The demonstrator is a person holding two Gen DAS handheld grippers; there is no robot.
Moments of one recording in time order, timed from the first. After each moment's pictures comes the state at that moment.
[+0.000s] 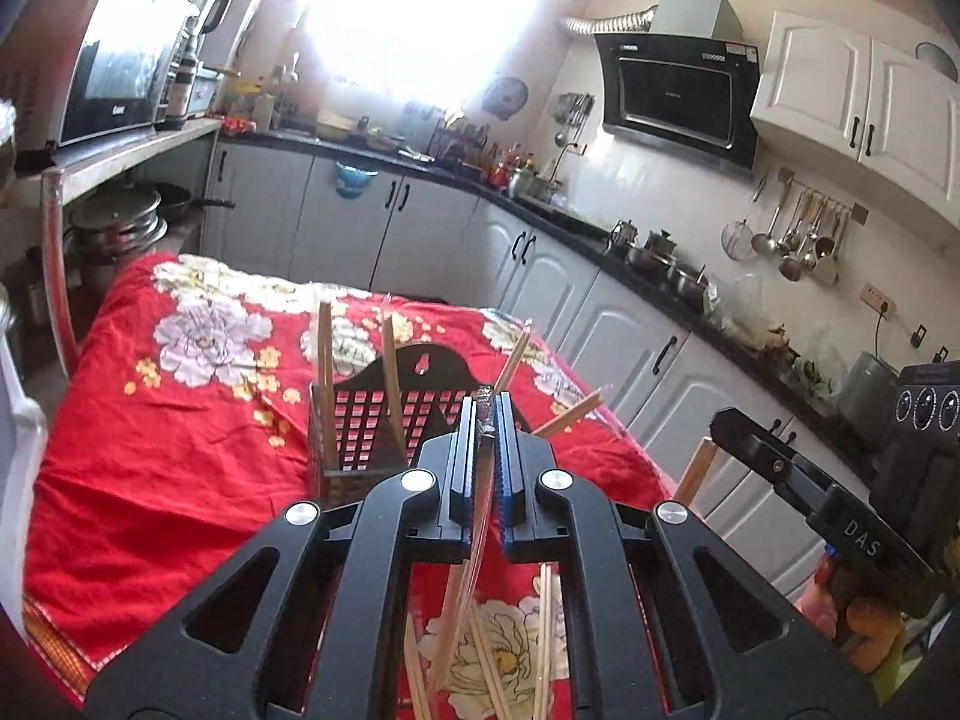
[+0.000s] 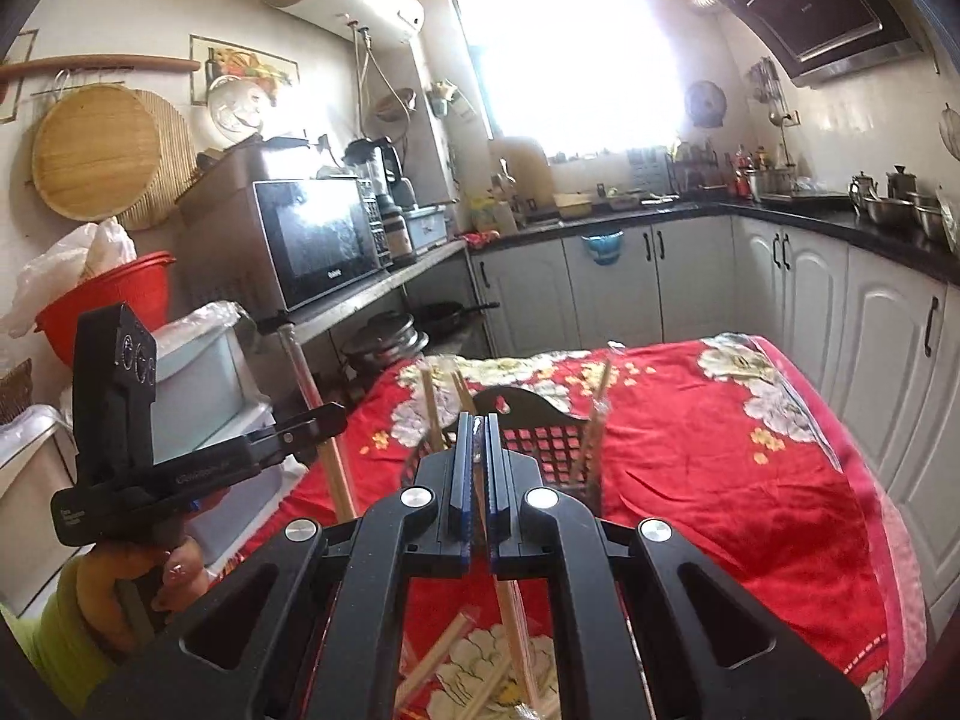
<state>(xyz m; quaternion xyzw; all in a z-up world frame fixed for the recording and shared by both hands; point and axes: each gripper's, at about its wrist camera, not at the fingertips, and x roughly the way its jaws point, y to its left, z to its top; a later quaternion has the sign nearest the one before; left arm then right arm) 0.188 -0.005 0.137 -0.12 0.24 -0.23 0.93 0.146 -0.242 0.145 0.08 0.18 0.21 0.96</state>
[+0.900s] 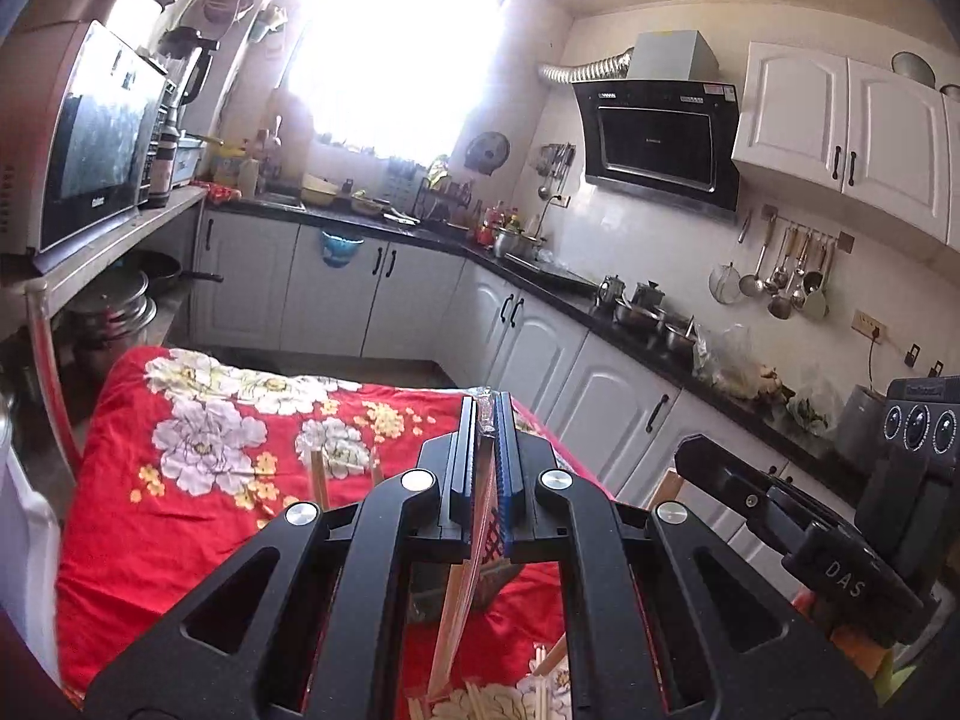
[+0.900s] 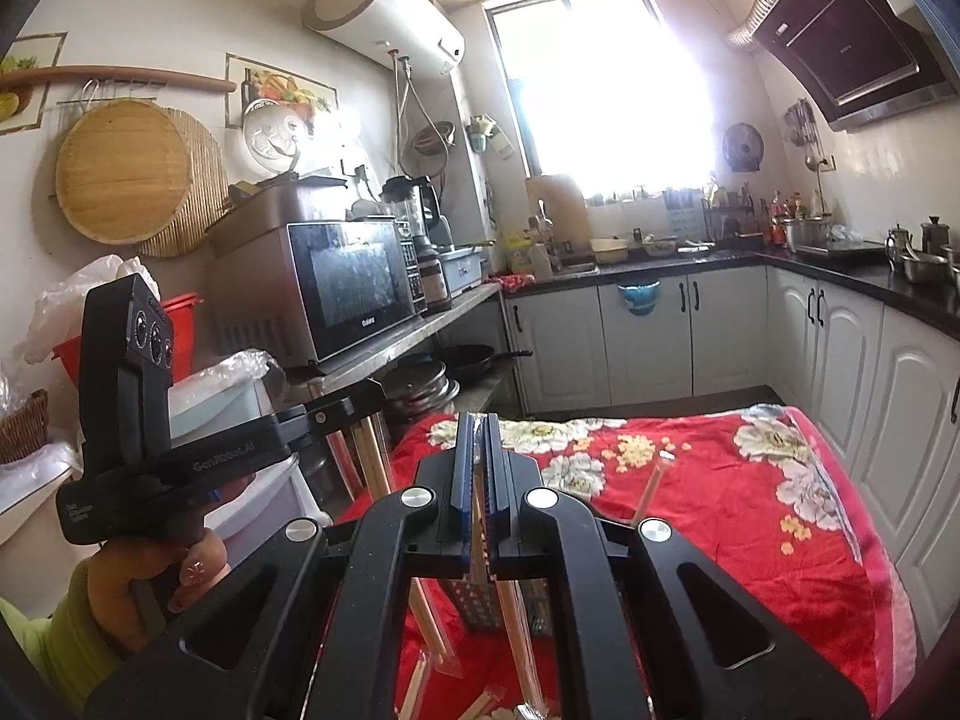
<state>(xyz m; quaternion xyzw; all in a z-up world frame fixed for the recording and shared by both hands) 0.214 -0.001 0.199 -0.12 0.17 -0.24 0.95 0.176 -0.219 0.198 0.06 0.13 0.24 0.96</state>
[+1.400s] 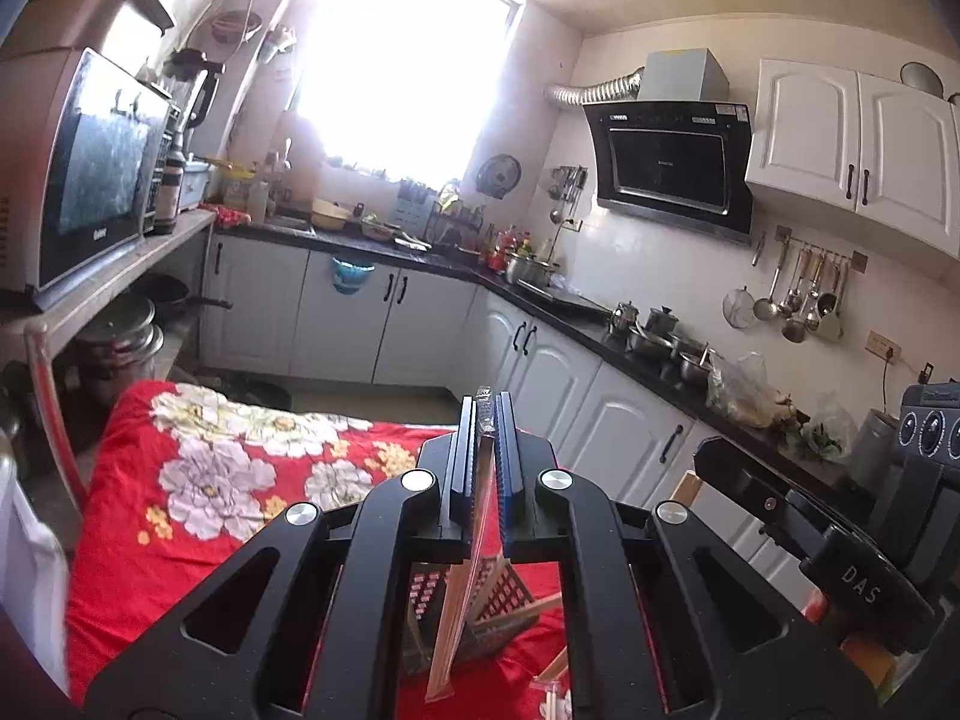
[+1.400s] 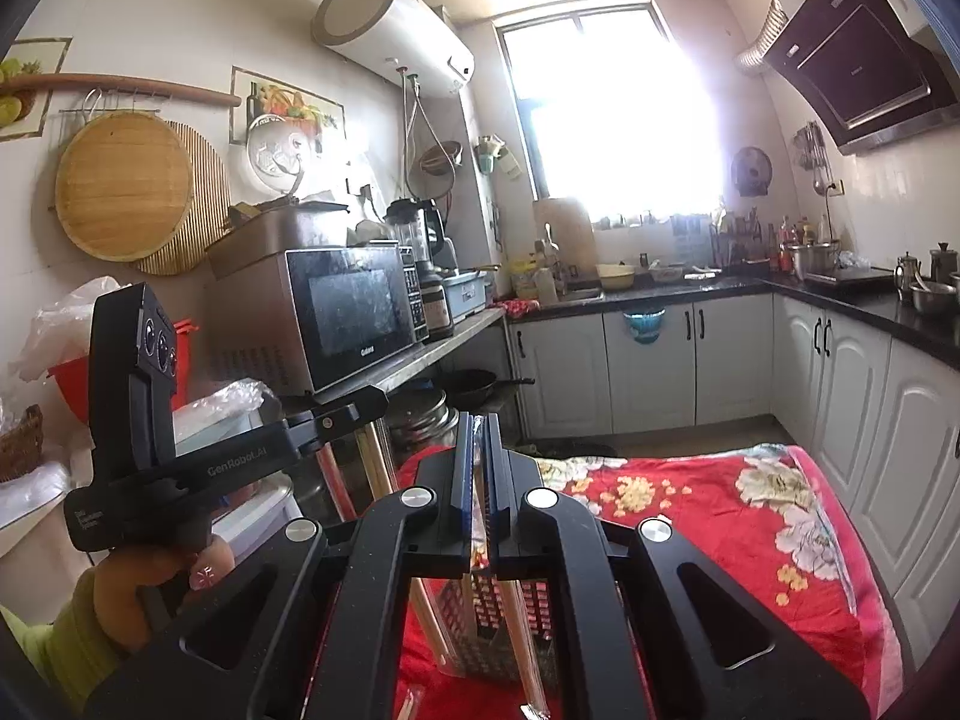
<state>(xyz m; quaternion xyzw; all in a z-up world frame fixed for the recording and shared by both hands) 0.239 -0.002 0.225 -0.12 0.15 -0.22 0.96 0.200 -0.219 0.225 0.06 0.10 0.24 0.96</state>
